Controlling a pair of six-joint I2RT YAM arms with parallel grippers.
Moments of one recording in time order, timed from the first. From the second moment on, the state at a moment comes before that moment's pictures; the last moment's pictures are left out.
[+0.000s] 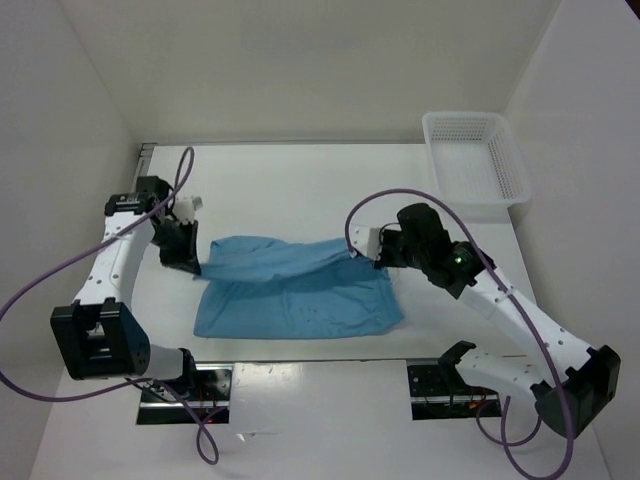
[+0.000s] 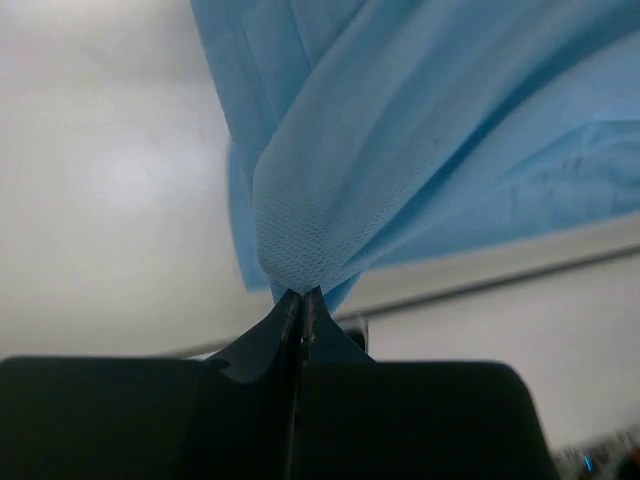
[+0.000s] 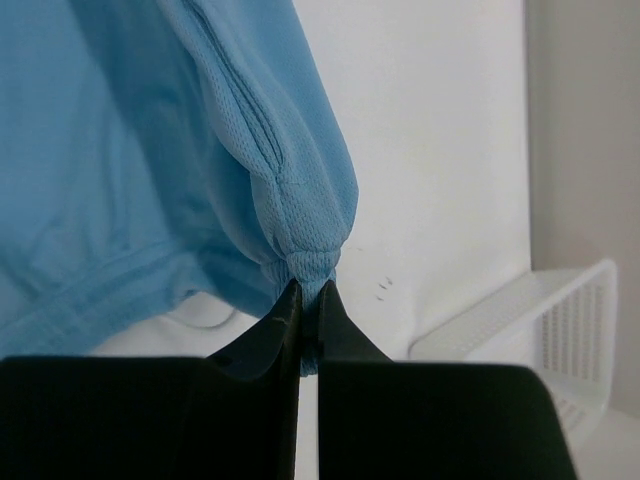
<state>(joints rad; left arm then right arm) 0.12 1.38 1.30 -1.19 0.27 0.07 0.57 1.05 0.97 -0.57 -0.11 -0.90</state>
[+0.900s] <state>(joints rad) 0.18 1.20 1.05 -1.32 0.20 0.07 0.74 0.89 0.86 -1.05 -0.18 -1.13</state>
